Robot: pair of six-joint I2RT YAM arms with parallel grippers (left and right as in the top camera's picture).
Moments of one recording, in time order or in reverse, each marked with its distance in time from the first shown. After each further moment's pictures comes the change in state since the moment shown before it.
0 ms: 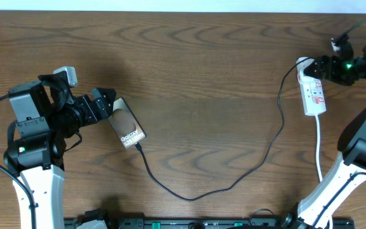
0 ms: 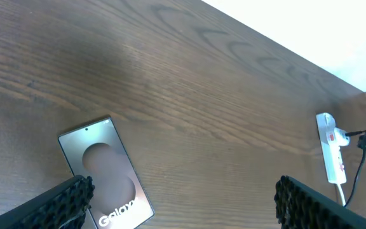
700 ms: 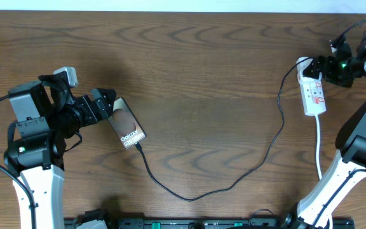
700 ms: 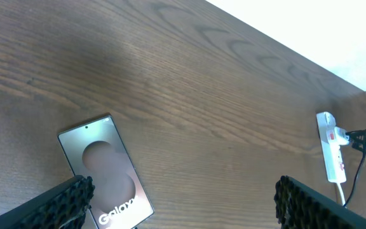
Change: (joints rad) left arm 0.000 0.000 0.000 -0.006 0.000 0.000; right arm 0.018 0.028 -0.009 0.048 0.100 0.096
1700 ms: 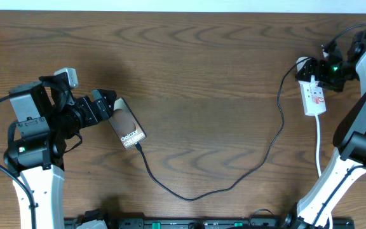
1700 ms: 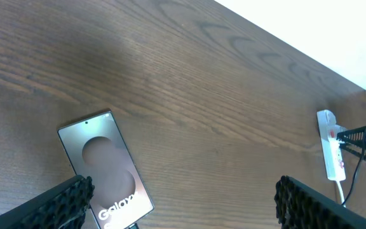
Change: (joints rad) left arm 0.000 0.000 0.000 -0.015 0.000 0.000; right arm 0.024 0.029 -0.050 0.034 -0.015 0.053
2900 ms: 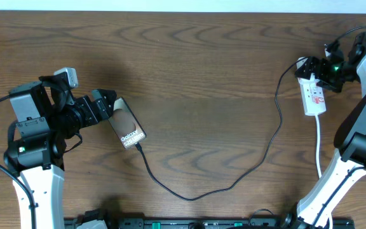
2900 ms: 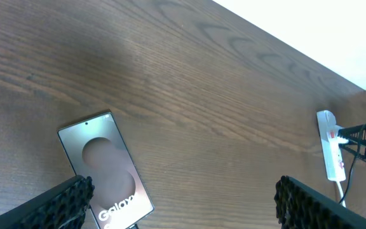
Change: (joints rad) left arm 0.000 0.000 0.000 0.003 0.000 0.000; right arm -0.005 -0.013 -0.029 0.040 -0.038 0.091
